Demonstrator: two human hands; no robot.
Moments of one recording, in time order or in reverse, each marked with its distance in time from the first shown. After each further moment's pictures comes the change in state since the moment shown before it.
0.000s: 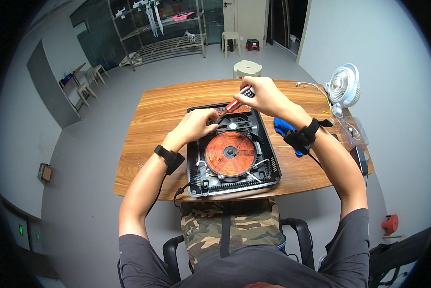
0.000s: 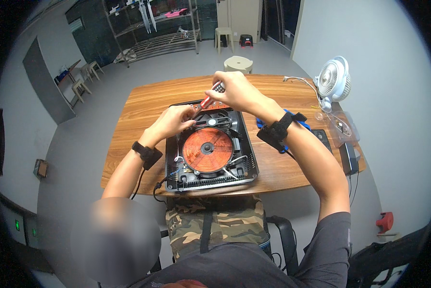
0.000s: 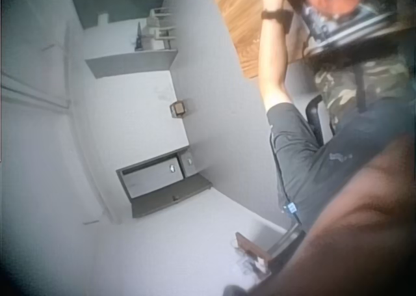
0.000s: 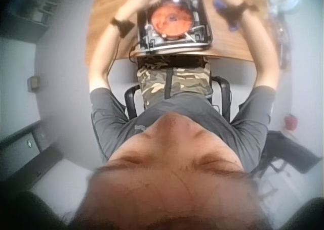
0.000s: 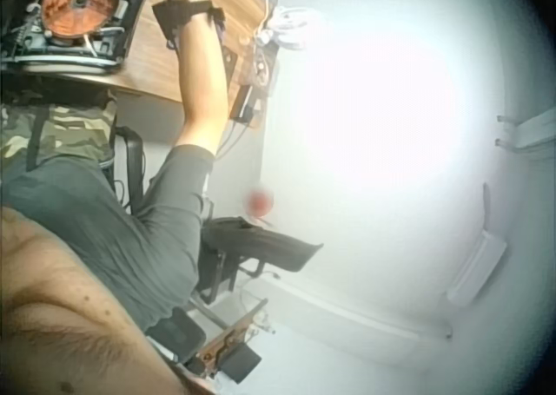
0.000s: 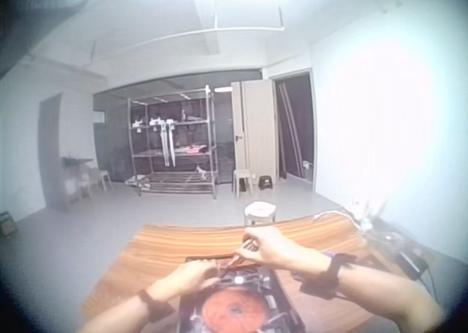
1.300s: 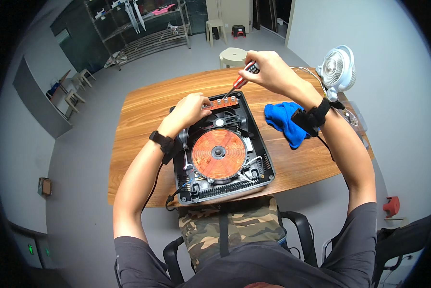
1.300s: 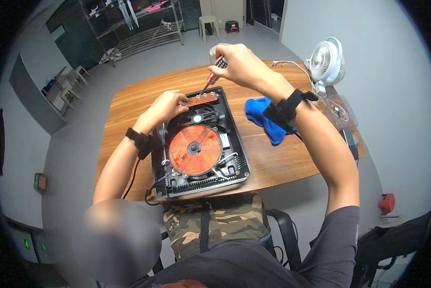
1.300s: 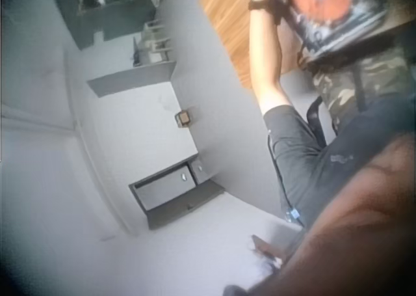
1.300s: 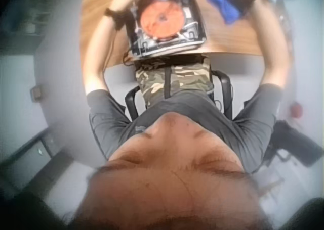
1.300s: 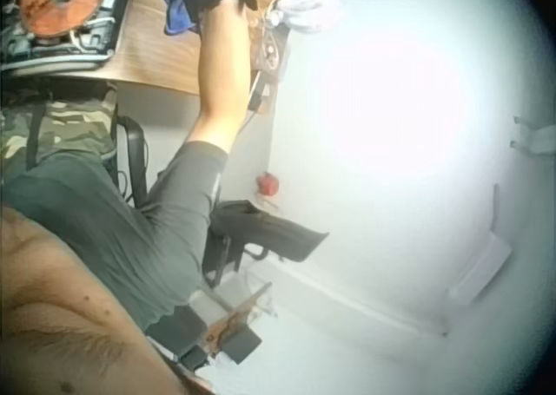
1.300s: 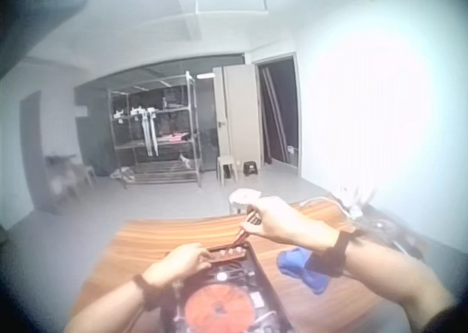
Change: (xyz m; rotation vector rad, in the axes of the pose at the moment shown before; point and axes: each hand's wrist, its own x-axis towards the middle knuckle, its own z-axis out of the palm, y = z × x) left_hand 0.064 -0.018 0.016 0.191 -0.157 -0.092; right_hand 0.006 0.043 -0.047 -0.192 0.097 -0.058
